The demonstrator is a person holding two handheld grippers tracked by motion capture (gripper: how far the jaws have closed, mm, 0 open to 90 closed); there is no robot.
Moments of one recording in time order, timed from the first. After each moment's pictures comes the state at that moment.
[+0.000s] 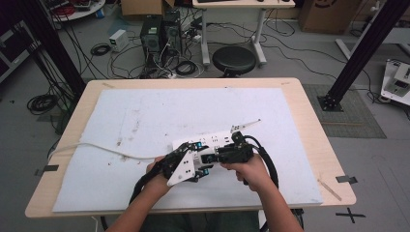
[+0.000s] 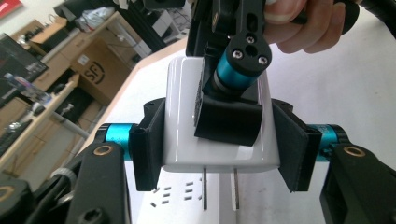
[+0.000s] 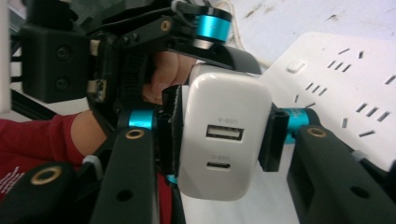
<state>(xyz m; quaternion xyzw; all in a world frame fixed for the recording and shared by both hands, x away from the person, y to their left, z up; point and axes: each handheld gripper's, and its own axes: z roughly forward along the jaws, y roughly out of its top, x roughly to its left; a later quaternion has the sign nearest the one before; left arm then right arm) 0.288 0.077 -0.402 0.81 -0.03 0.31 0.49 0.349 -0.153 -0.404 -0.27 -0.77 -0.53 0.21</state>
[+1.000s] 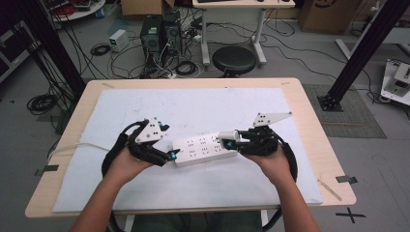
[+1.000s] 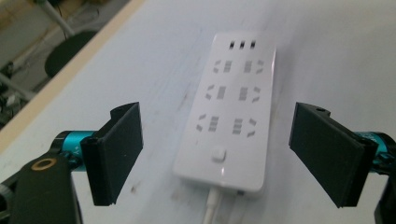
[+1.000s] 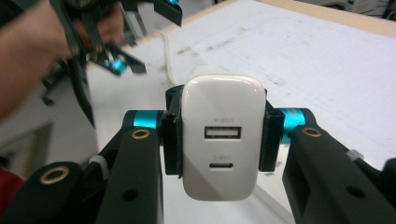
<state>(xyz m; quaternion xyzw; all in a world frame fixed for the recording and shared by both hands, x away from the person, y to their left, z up) 0.325 0.161 -0.346 0.87 0.17 0.21 0.41 0.333 -0.200 -0.344 -0.26 -0.81 -0.53 -0.02</state>
